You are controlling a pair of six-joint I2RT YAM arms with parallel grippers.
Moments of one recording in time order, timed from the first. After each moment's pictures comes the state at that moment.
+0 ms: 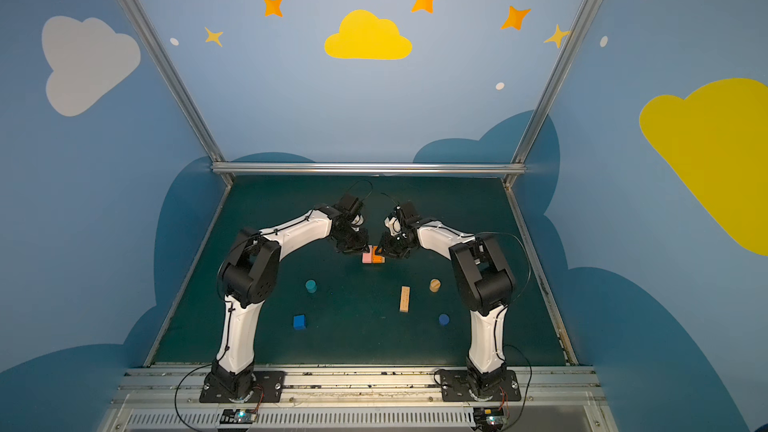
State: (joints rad) left arm -0.54 2.15 1.65 -0.73 0.29 -0.59; right arm 0.50 1.97 1.29 -0.42 -0.51 0.49
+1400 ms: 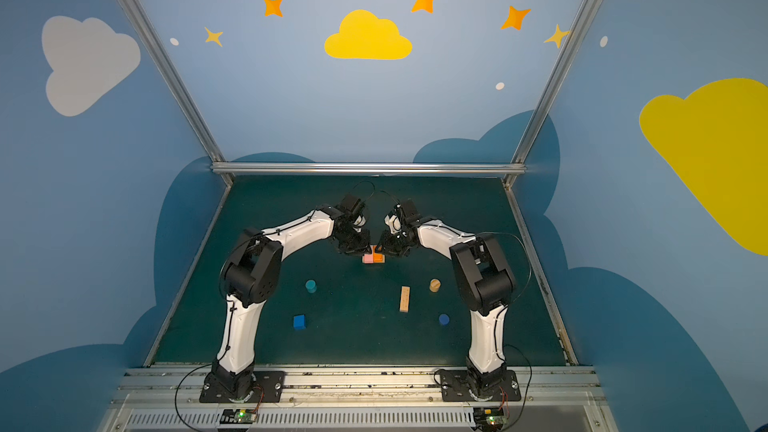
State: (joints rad) left arm -0.55 2.16 1.66 -0.73 0.31 -0.60; right arm 0.50 1.97 1.31 -0.43 -0.51 0.49
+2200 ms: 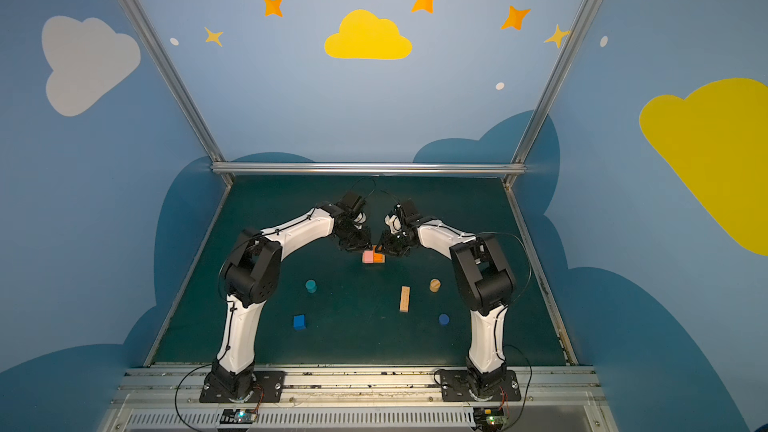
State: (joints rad) left arm -0.55 2.16 1.70 -0.75 0.28 -0.60; right arm 0.50 1.97 1.31 -0.43 -0.50 0.49
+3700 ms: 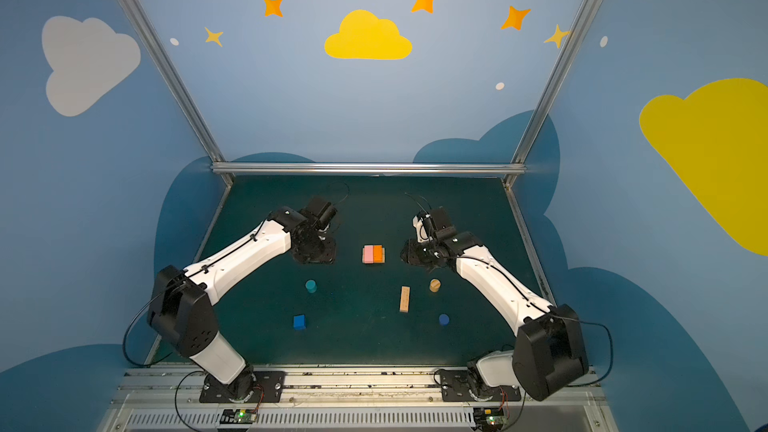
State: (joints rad) left arm -0.55 1.66 1.35 -1.06 -0.05 -0.53; right arm 0.48 1.34 1.02 -0.67 -0.22 0.46
